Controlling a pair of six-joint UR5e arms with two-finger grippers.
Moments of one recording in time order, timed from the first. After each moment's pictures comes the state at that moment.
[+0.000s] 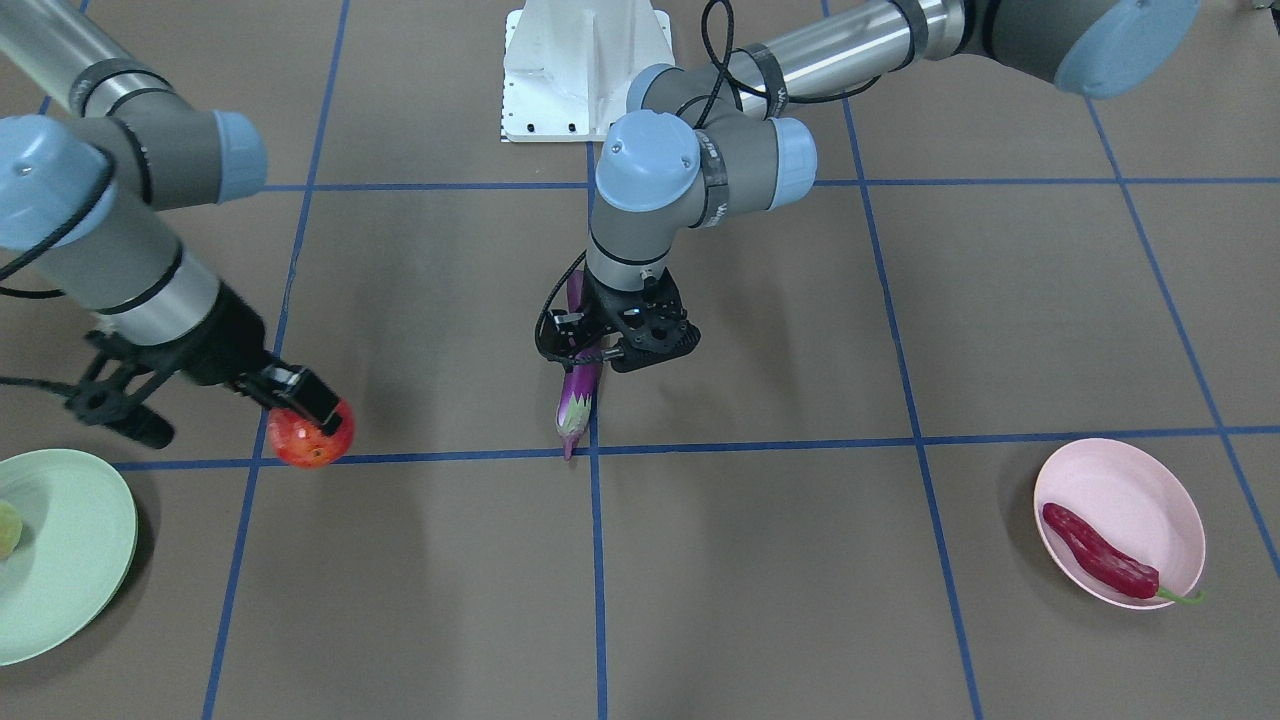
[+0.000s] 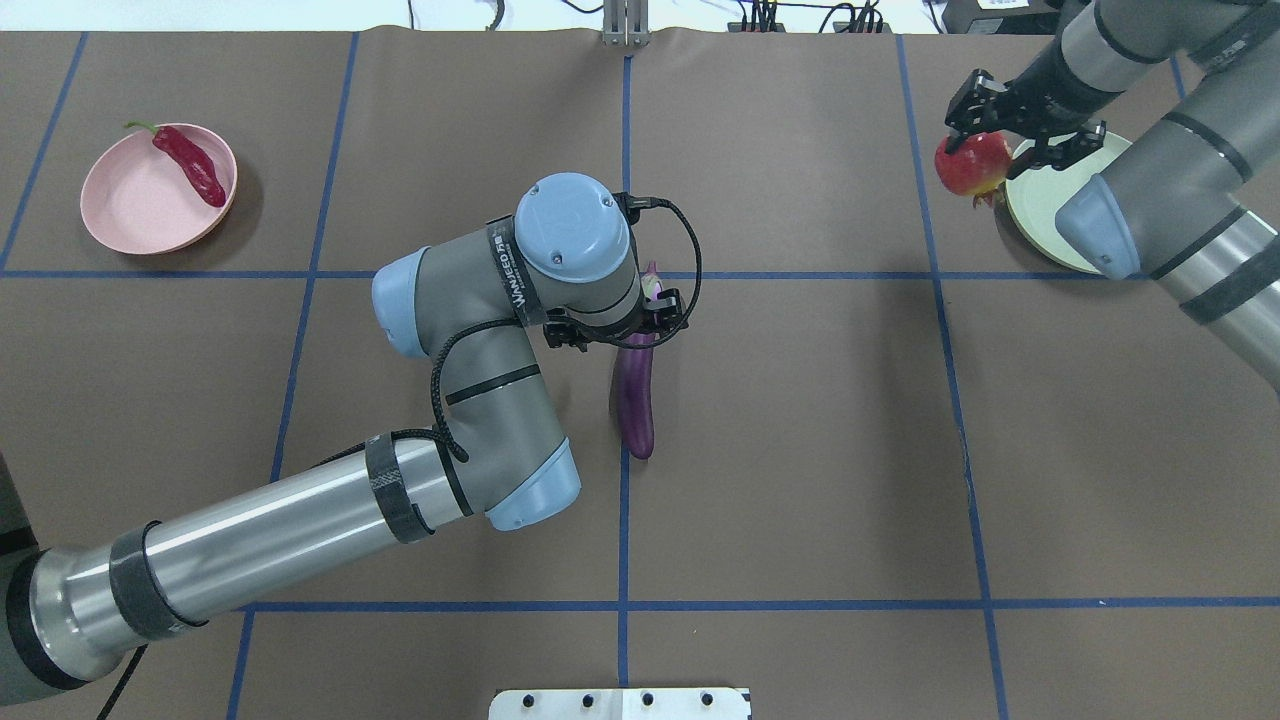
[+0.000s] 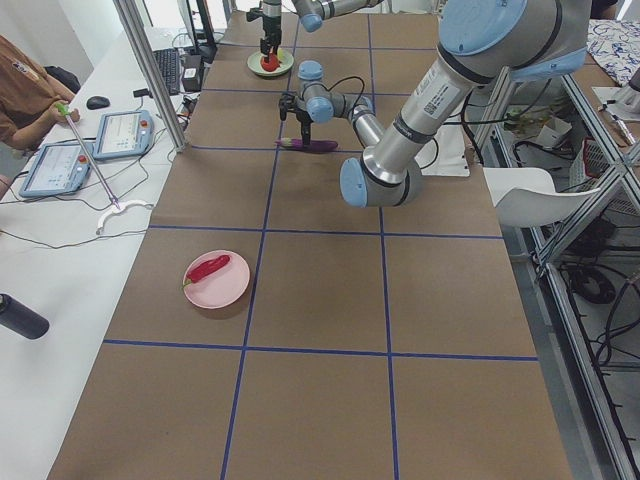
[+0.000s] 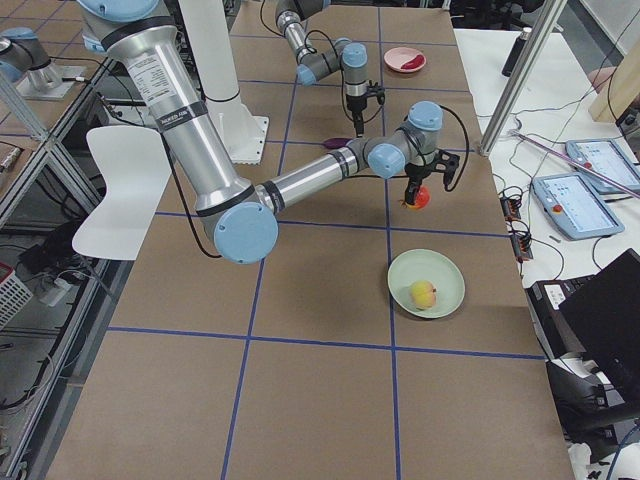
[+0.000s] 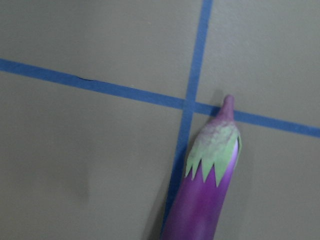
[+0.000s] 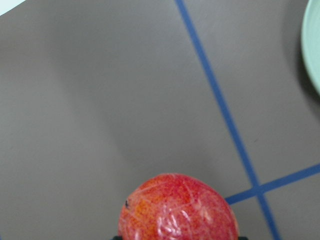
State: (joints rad) left arm -0.52 -2.47 -1.33 -1.79 -1.84 -1.29; right arm 1.11 -1.10 1.48 -1.35 2.23 1.07
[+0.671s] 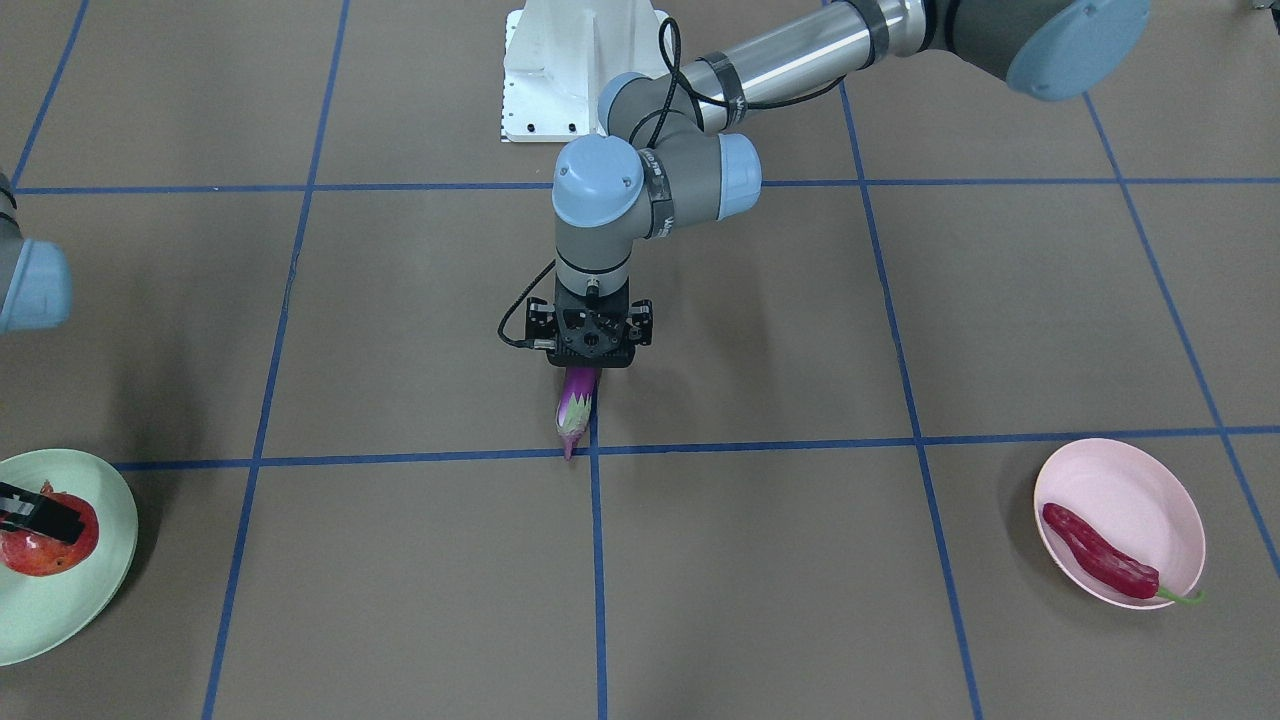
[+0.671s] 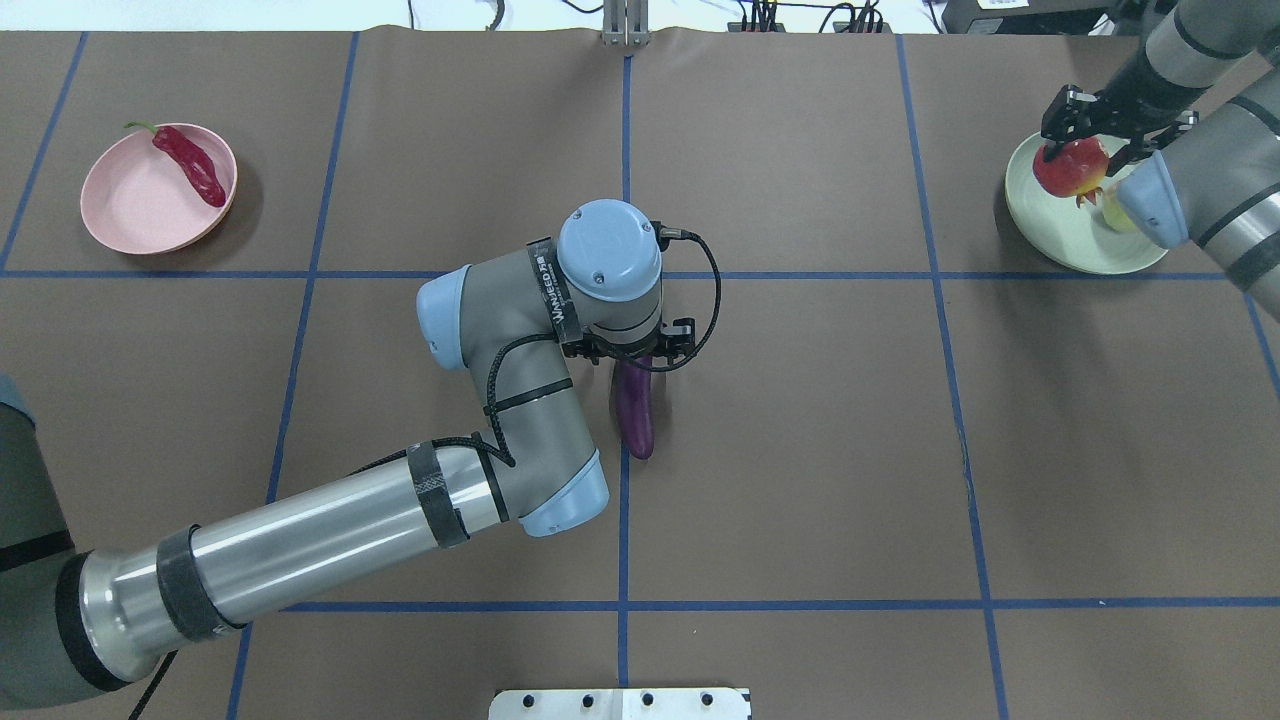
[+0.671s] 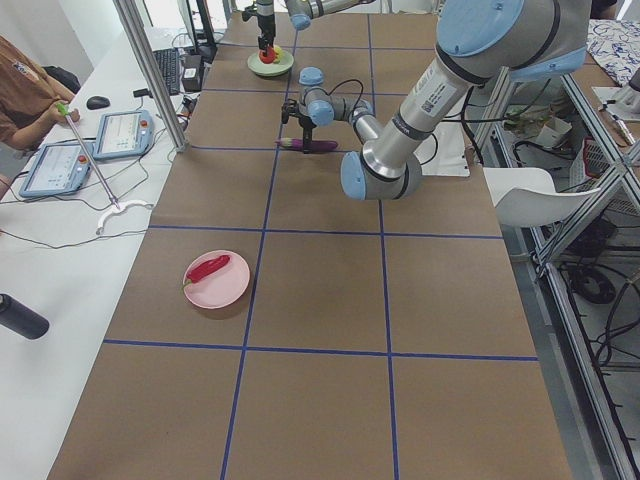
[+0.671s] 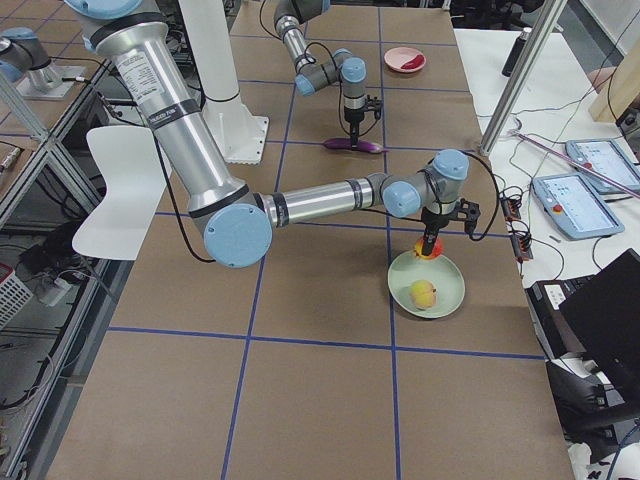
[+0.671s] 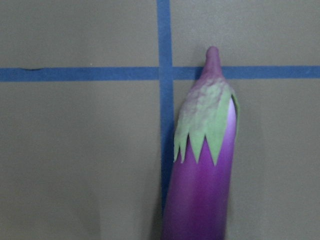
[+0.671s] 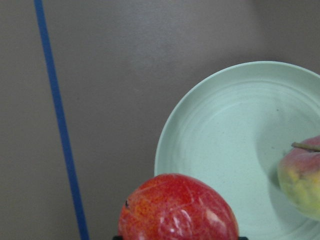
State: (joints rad) left arm -0.50 -2.53 -1.21 -1.80 -1.85 -1.21; right arm 1.19 -1.10 1.26 -1.34 2.20 0.82
